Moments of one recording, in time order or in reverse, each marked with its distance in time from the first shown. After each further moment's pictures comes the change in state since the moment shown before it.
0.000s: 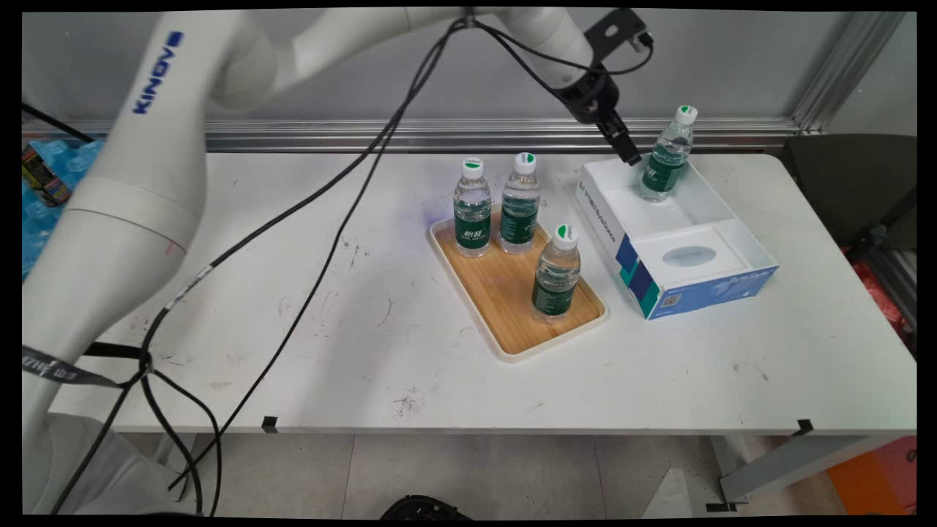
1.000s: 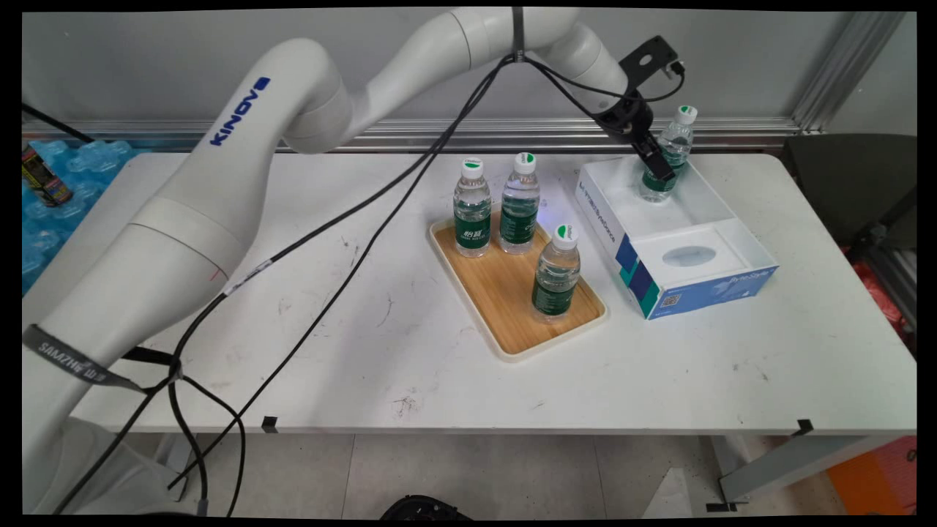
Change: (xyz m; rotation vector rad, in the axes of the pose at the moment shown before) arm 0.017 -0.010 0.082 -0.052 0.064 0.020
